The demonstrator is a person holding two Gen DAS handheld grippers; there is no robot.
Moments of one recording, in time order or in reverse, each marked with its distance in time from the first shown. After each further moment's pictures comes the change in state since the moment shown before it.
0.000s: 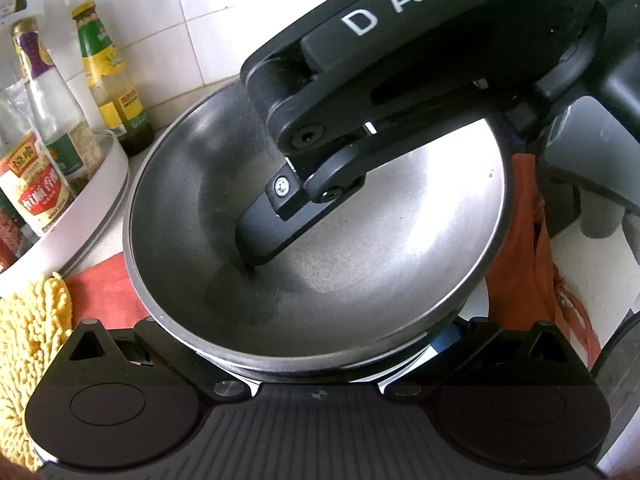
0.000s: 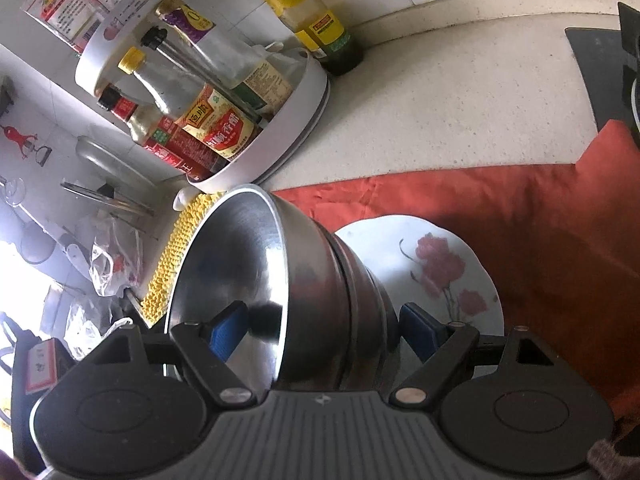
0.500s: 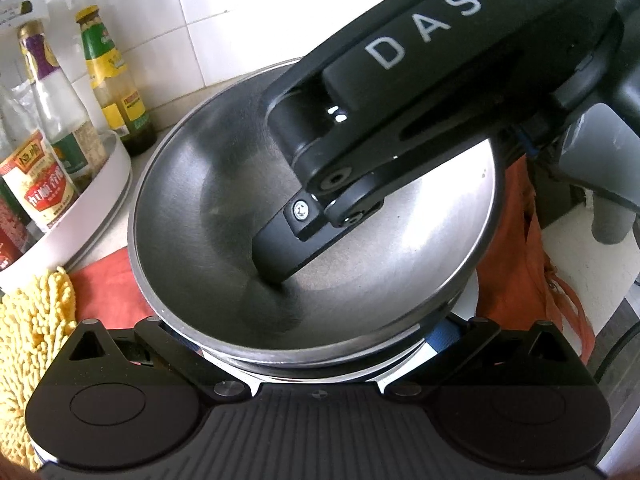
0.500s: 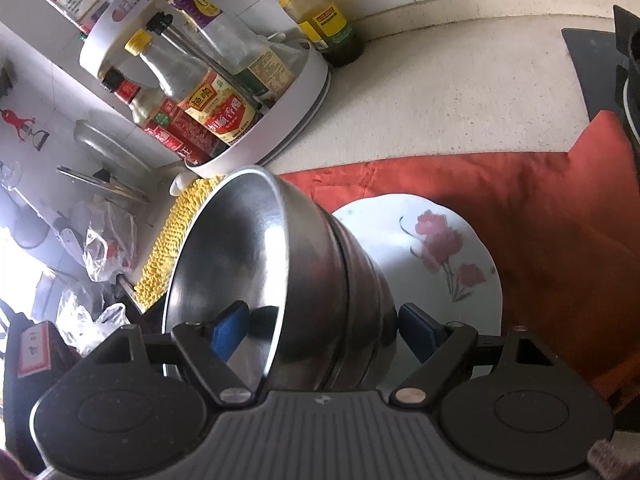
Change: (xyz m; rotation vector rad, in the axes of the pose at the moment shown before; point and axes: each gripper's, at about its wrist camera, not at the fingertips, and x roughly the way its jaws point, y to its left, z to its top) left arm -0.002 0.001 -0.007 0.004 -0.014 0.008; right arm -0.005 0.007 -0.013 -0.033 0.011 -0.035
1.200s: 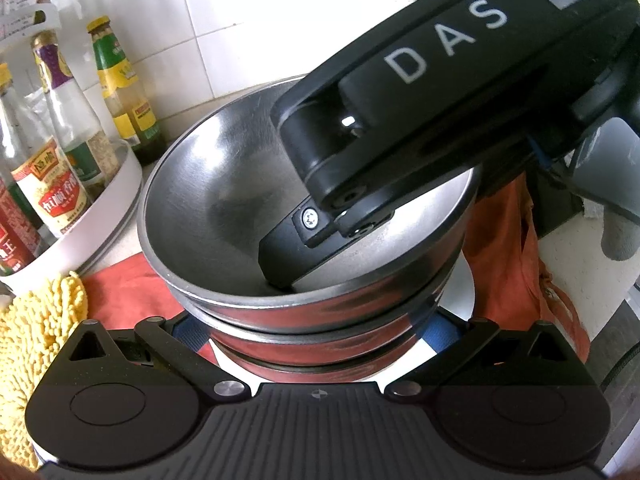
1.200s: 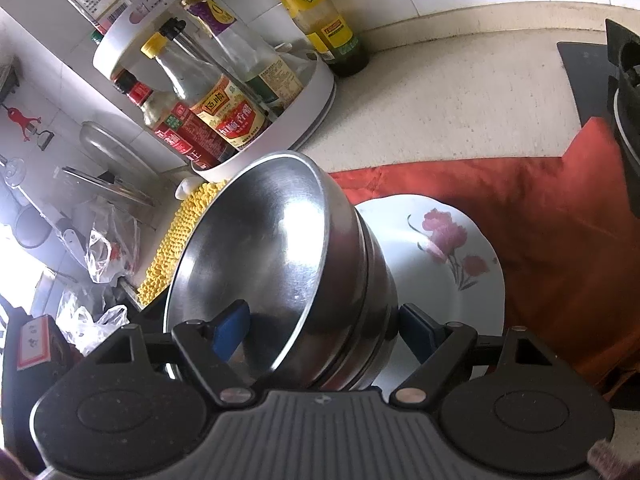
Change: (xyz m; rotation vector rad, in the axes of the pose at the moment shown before) left arm -0.006 -0.001 0.004 -0.013 -0.030 0.028; right arm -0.011 0.010 -0.008 -0.017 -0.041 -0.011
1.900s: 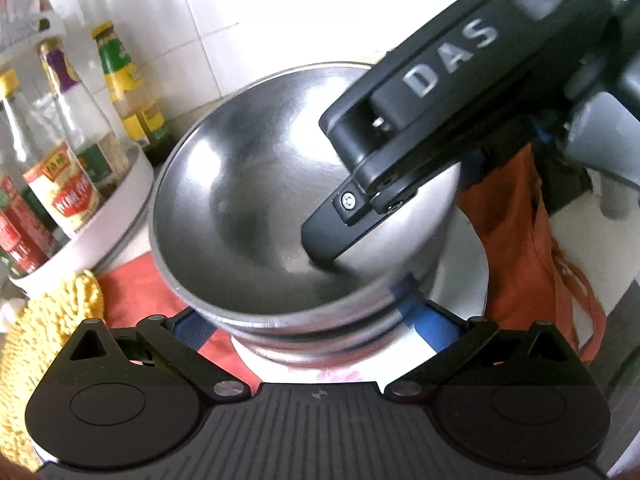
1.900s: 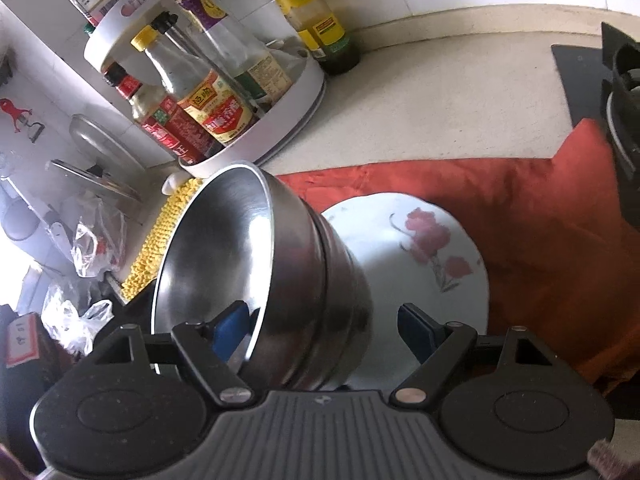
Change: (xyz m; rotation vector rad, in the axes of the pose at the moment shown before) left arm -0.013 -0.013 -0.015 0.053 0.002 0.043; right arm 0.003 -0.003 -0.001 -0.039 0.003 -0.050
